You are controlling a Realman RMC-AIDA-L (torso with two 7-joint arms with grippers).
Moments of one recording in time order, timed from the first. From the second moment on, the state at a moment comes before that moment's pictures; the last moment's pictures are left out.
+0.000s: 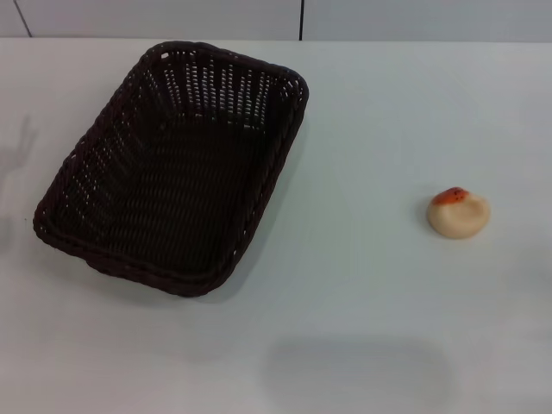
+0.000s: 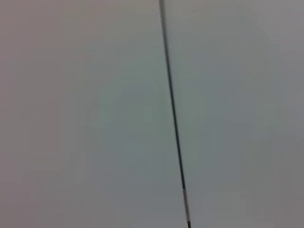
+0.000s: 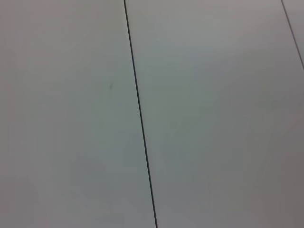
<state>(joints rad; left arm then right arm) -0.13 -2.01 -1.53 -0.69 2.88 0.81 -0.02 -0.06 2.08 1.25 0.38 -2.61 -1.52 0.21</state>
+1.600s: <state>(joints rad) -0.43 -2.05 -2.00 -1.57 2.63 -1.19 0.78 -0.06 2.08 1.24 0.37 -2.61 -1.51 0.21</state>
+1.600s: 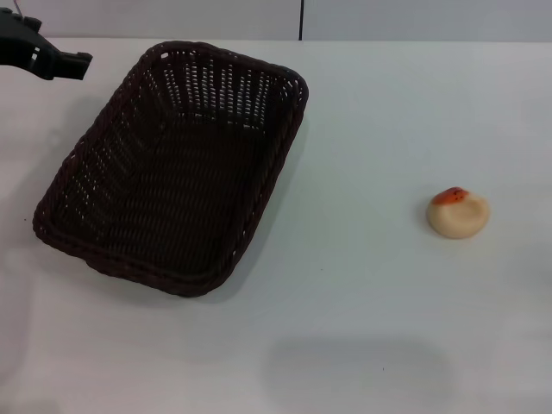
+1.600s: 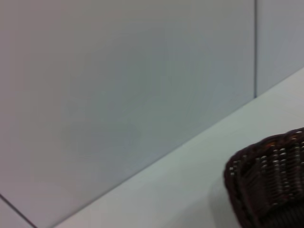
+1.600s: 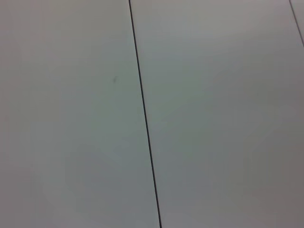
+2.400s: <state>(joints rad) -0.58 -2.06 -1.95 -1.51 2.82 -1.46 0.59 -0.05 2.08 1.24 0.36 -2.61 -1.51 0.20</state>
